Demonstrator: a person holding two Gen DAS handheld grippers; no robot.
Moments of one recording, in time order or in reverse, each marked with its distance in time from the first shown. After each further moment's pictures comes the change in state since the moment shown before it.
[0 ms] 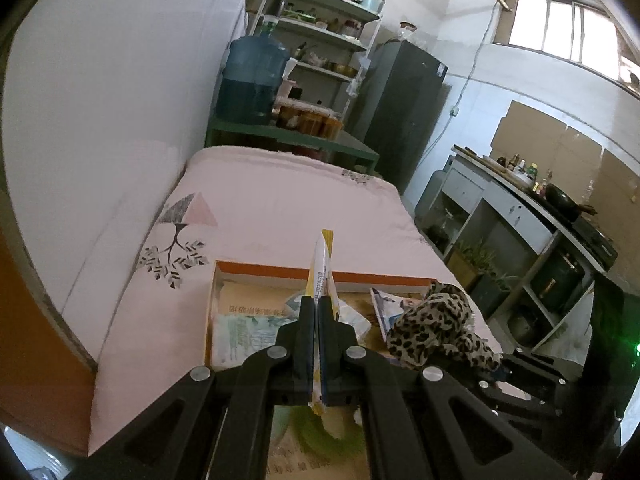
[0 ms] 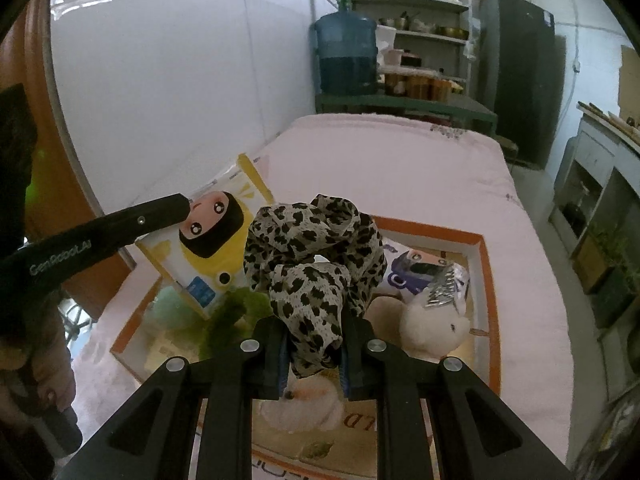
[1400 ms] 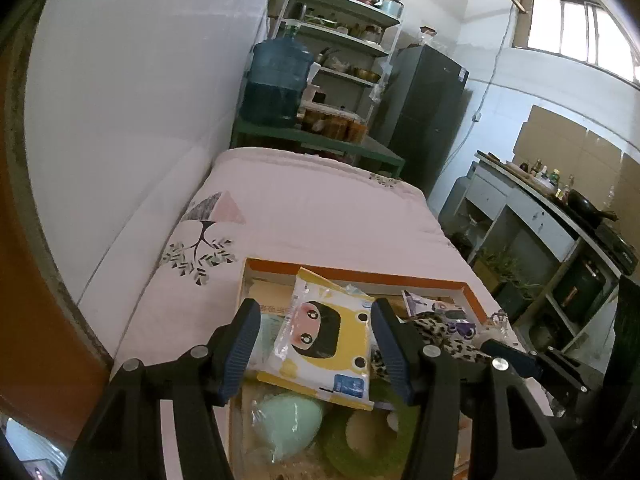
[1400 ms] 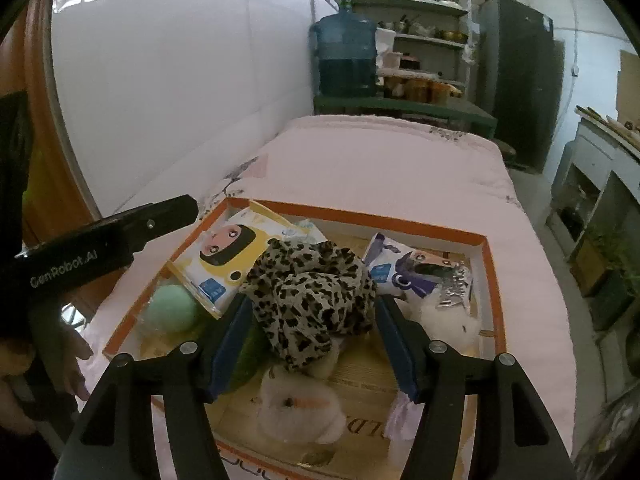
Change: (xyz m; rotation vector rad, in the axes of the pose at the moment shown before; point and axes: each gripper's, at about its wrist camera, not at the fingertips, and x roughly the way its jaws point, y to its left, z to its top) left arm 0.006 0.013 -0.009 -0.015 -0.034 0.088; right arm 0.006 0.001 -0.005 -0.007 -0.023 -0.021
